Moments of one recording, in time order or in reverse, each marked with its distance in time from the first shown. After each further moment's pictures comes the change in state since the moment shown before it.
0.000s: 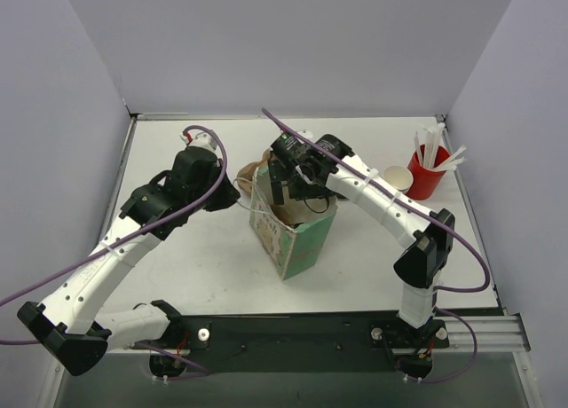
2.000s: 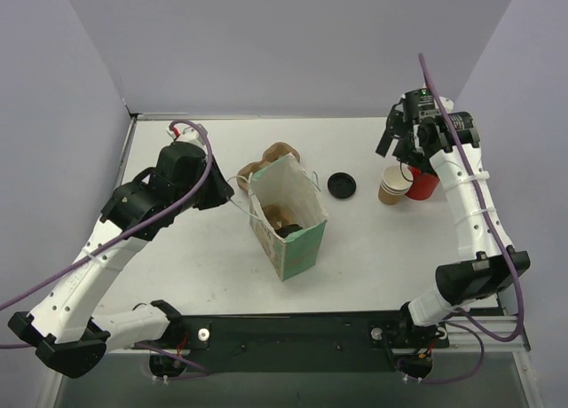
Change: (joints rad) left arm 0.000 -0.015 0.132 -0.149 -0.016 -0.006; right arm -0.598 -0.285 -0.046 -0.055 0.038 -0.029
